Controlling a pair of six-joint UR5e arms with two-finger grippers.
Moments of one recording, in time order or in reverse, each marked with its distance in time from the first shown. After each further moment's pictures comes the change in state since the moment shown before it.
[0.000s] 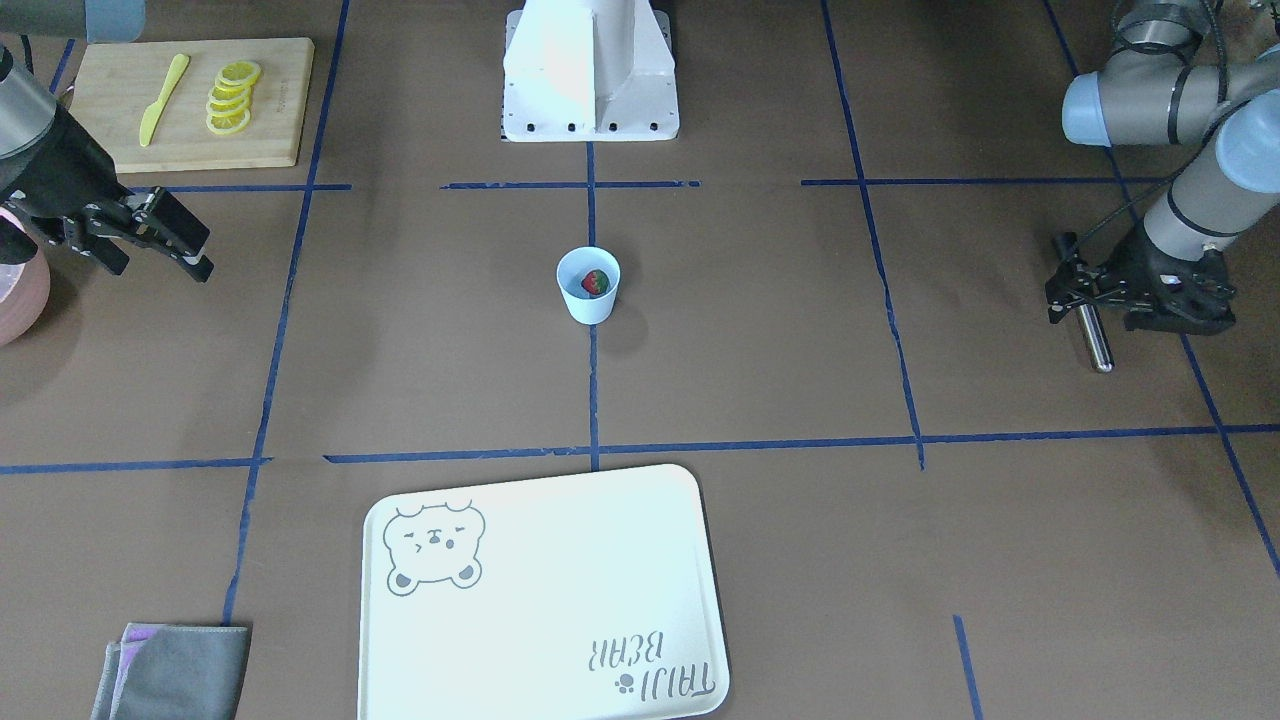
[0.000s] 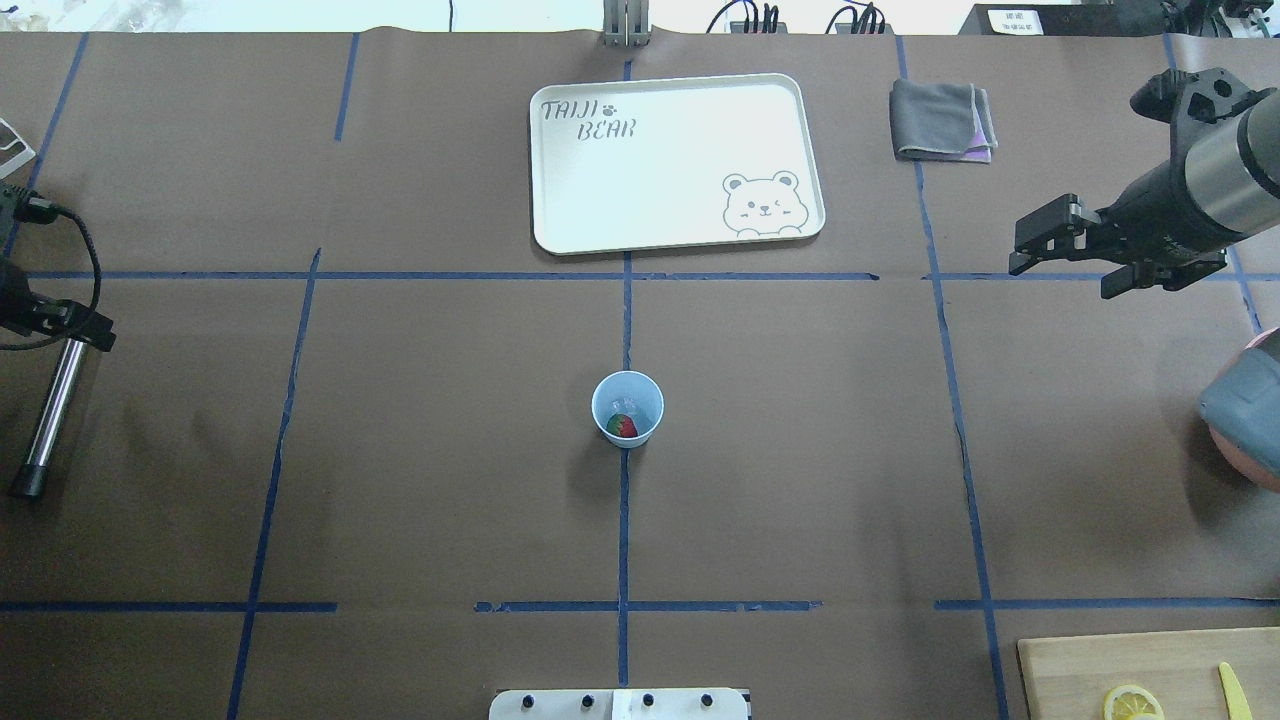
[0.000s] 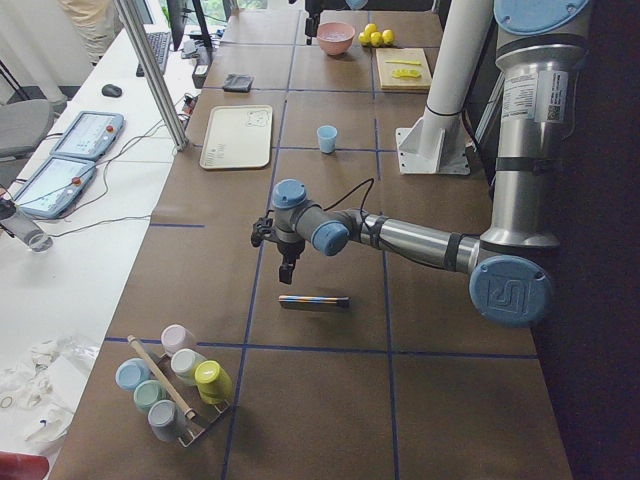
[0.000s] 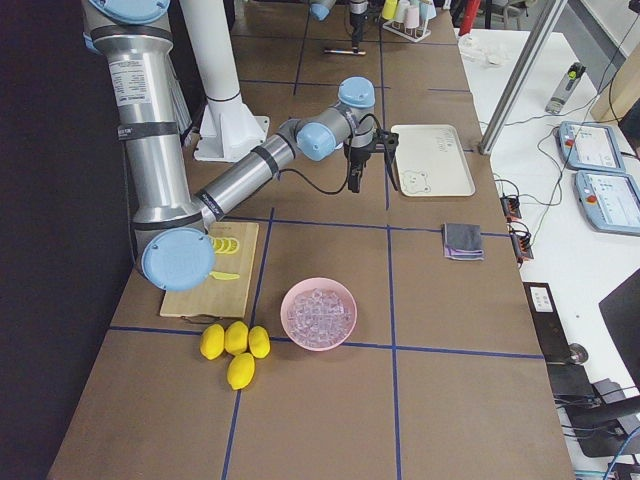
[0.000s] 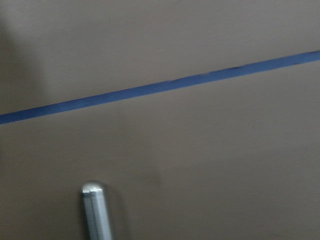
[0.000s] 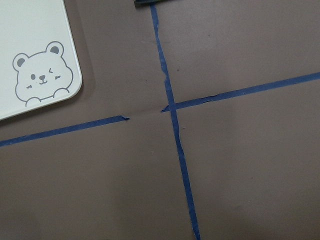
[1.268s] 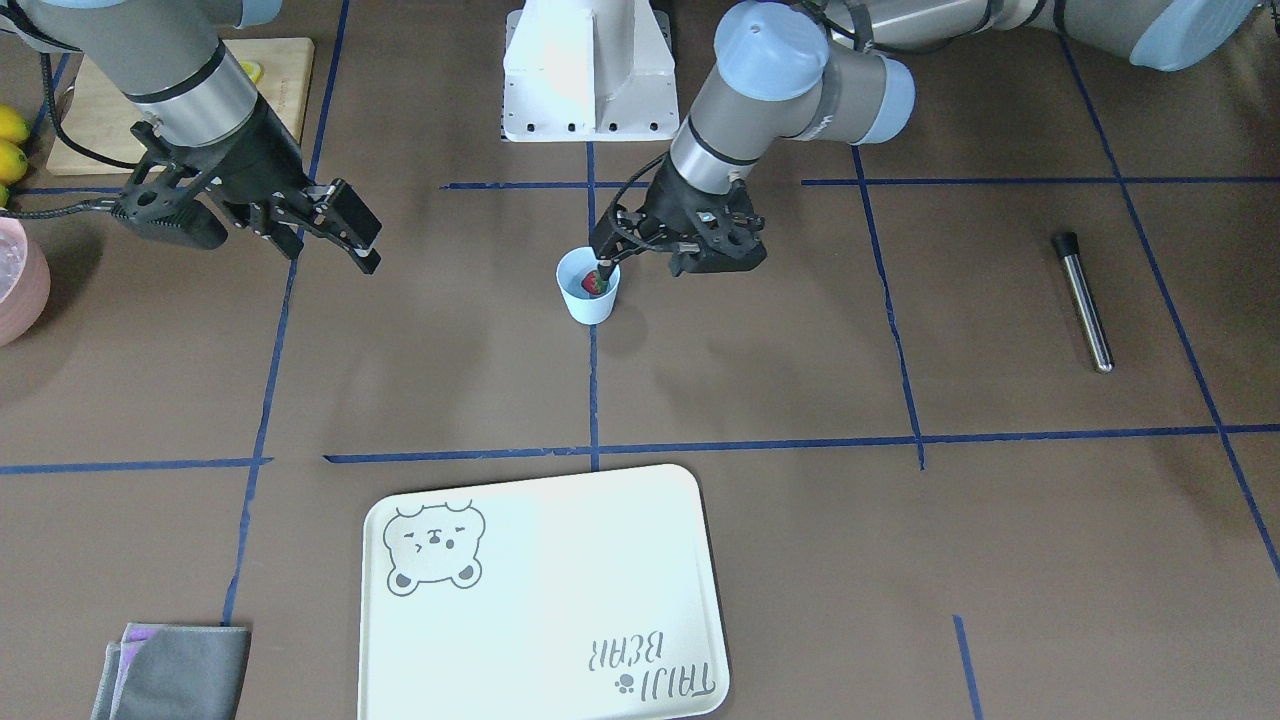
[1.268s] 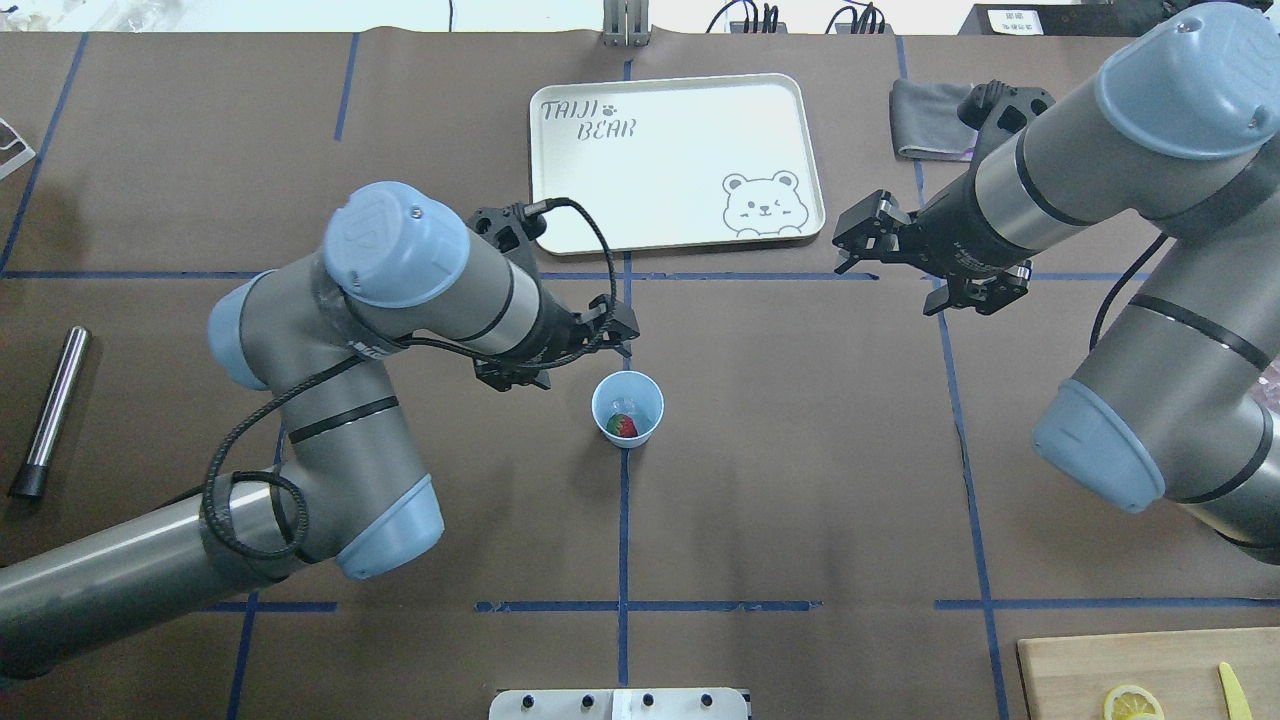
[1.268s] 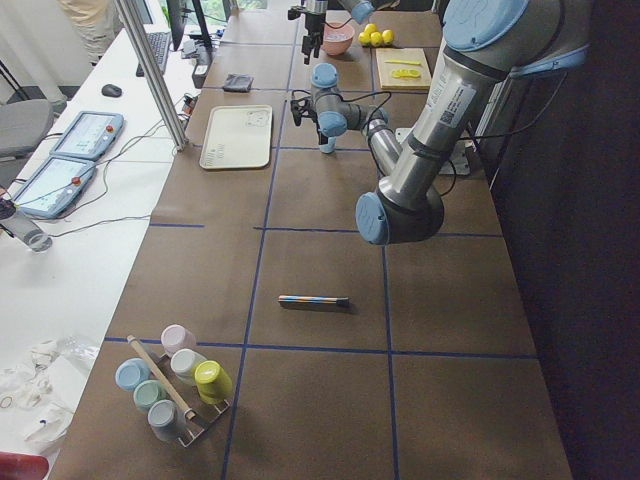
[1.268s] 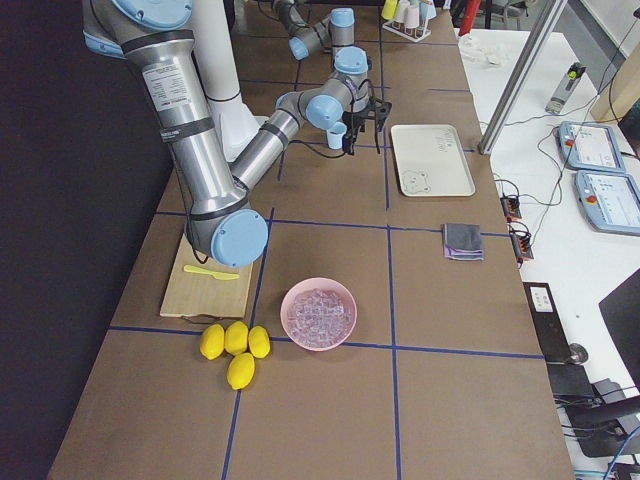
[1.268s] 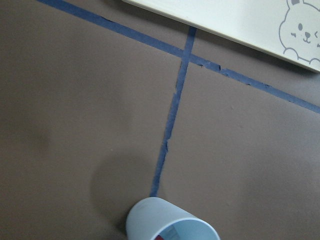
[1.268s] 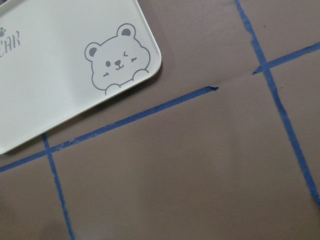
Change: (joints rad) left arm 0.465 -0.555 -0.091 0.011 0.173 -1.021; right arm -0.165 0.199 -0.019 -0.012 -0.088 0.339
